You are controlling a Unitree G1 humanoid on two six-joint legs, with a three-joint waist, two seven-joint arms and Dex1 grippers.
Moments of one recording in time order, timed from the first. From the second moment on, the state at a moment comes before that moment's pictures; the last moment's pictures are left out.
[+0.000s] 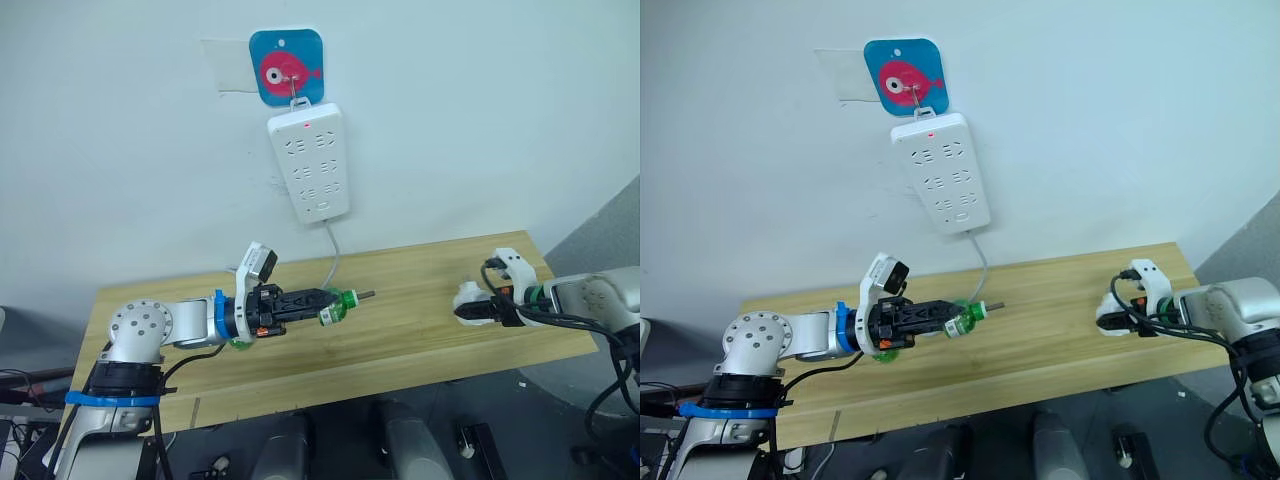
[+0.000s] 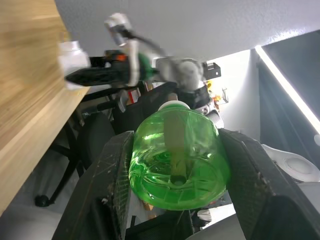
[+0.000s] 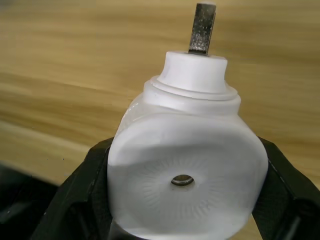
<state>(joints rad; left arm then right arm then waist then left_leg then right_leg) -0.39 0.56 0.08 0.01 -1.49 1.34 -0.64 -0.65 -0.93 0.40 0.35 0.63 1.08 0.61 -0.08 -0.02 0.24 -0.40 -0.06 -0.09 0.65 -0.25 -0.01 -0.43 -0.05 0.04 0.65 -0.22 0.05</state>
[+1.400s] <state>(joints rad) -0.30 0.56 0.12 -0.10 -1.46 1.34 -0.64 -0.76 -0.90 0.20 0.49 0.13 1.11 1.11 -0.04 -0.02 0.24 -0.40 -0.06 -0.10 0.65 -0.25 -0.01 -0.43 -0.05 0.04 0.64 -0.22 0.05</state>
